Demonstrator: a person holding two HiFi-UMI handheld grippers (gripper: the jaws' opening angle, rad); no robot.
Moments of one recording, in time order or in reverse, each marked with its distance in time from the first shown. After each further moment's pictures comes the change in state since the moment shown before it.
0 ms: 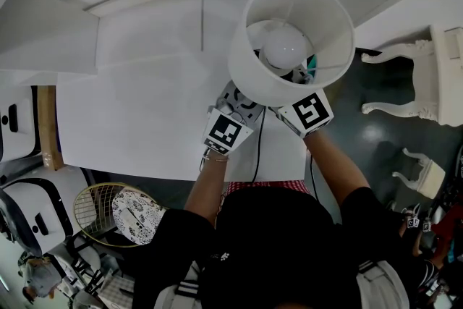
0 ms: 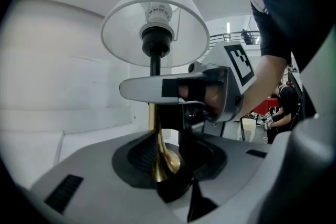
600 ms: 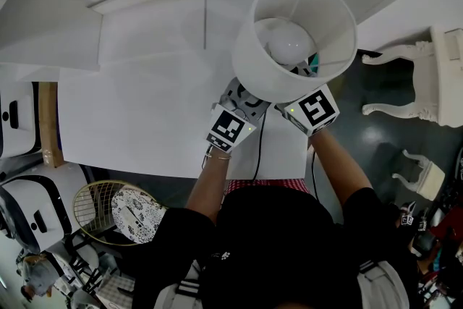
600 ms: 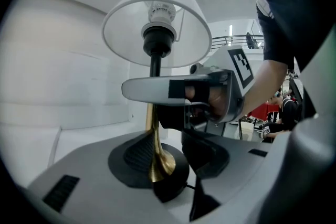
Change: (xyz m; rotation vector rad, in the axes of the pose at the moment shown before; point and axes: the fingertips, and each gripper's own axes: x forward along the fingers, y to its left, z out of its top) left arm 0.003 -0.006 0.003 -0.039 0.004 -0.018; right arm -0.008 0.001 -0.002 0.015 0.036 0.042
